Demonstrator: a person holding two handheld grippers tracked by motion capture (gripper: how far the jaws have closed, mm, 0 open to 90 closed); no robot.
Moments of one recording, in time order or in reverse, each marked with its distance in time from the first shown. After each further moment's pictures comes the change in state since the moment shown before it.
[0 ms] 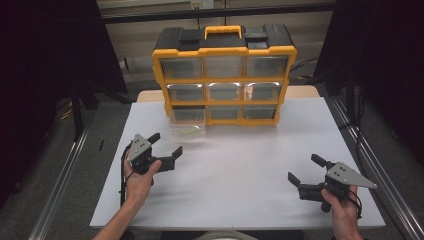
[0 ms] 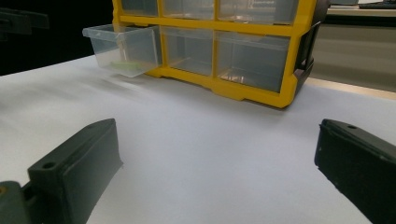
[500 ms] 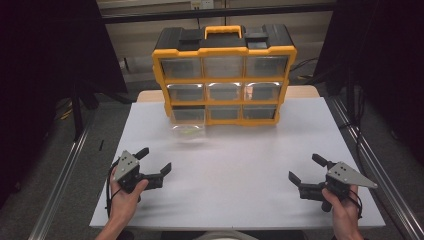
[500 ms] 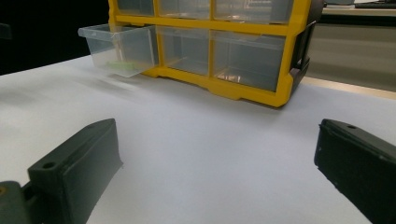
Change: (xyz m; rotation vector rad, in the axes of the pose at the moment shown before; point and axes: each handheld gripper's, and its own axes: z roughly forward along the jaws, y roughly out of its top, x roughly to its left) left arm -0.002 -0.019 -0.050 0.030 0.022 0.048; right arm -0.002 0.000 0.000 0.002 -0.012 0.002
